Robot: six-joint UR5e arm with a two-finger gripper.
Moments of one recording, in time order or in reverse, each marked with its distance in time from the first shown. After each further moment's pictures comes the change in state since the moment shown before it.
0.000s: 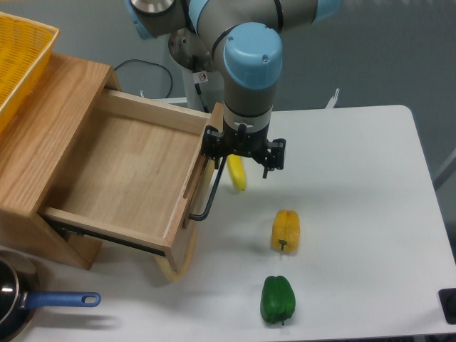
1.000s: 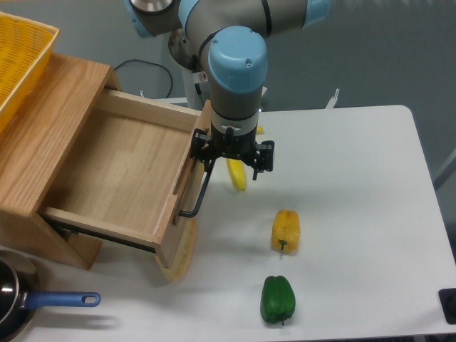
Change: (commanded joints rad) arm -0.006 -0.031 -0.009 0.037 0.008 -0.002
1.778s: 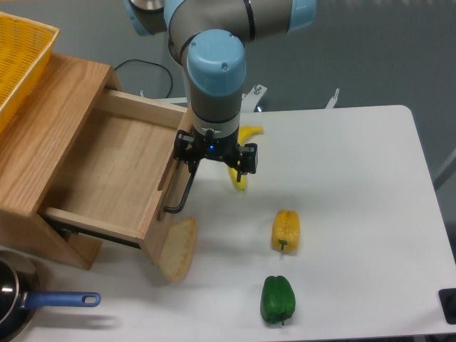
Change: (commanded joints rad) arm -0.060 0.006 -0.008 0.005 0.000 -0.060
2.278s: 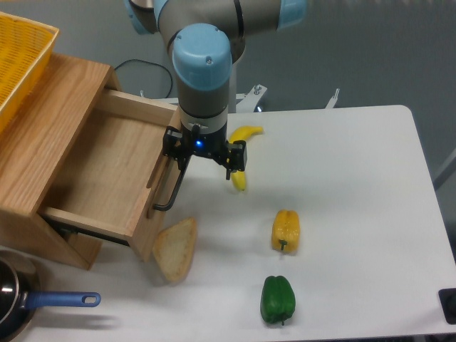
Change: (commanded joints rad) arm -0.023 0.000 0.000 0.000 -0.005 -0.034
